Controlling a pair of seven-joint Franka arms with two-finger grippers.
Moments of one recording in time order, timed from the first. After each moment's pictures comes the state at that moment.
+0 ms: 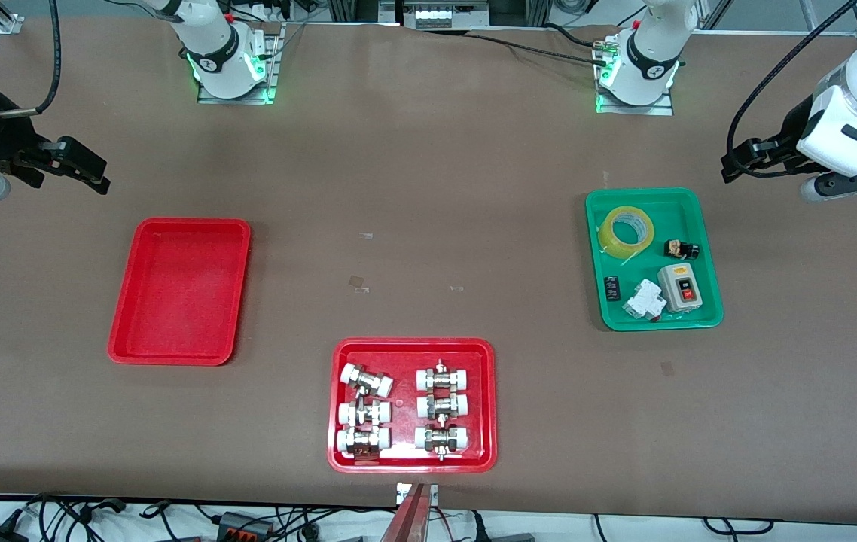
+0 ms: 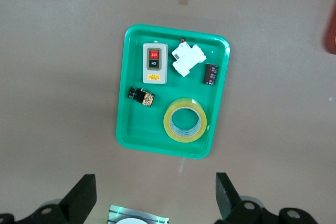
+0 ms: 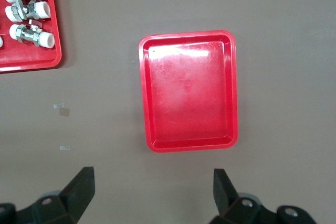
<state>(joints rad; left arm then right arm) 0.45 -0.09 -0.51 -1.75 -0.02 1.56 -0.27 0.06 0.01 0.04 -1.56 -0.01 1.59 0.19</state>
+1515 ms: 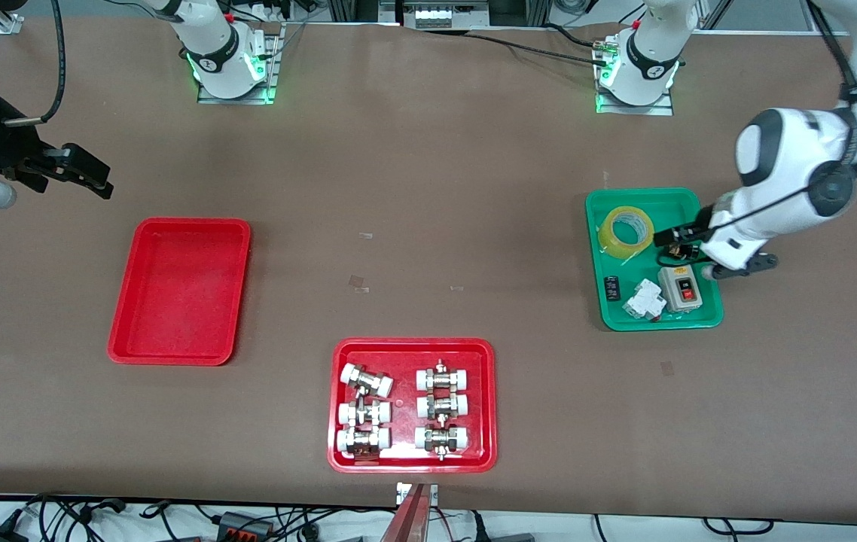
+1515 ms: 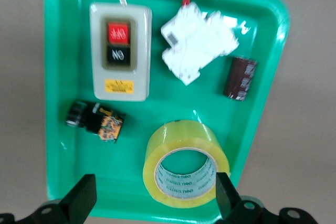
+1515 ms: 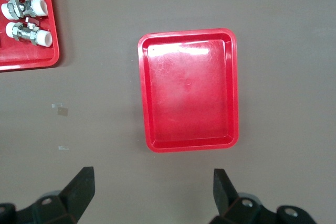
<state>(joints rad) 0.50 0.17 -0.52 -2.24 -0.02 2.18 -0.25 0.06 0.03 0.04 -1.56 -0.01 1.60 0.19</state>
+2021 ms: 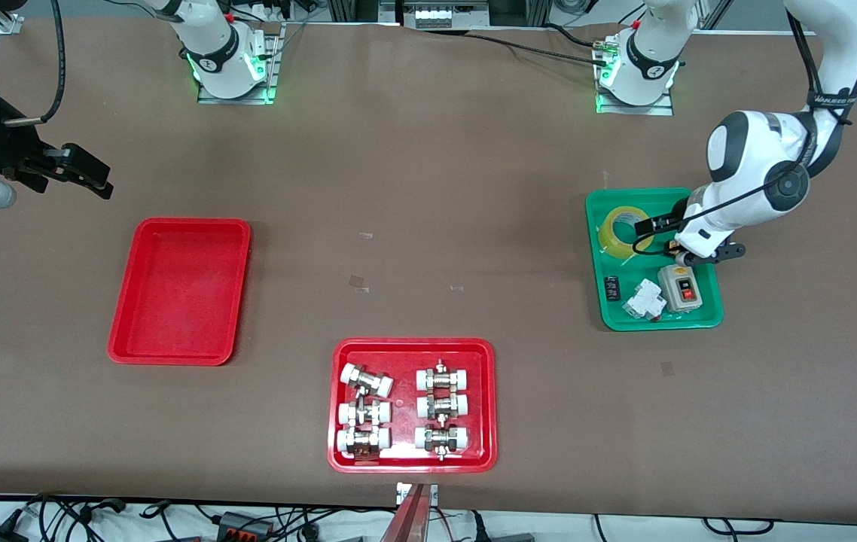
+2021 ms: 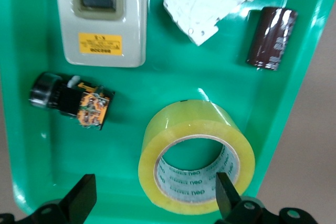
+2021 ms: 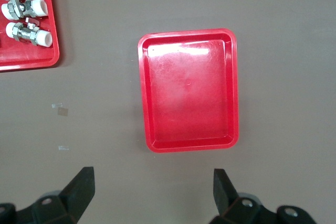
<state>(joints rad) 0.49 0.20 -0.52 -2.36 -0.01 2.31 -0.25 0.06 0.03 0.04 -1.56 -0.01 1.60 0.19</state>
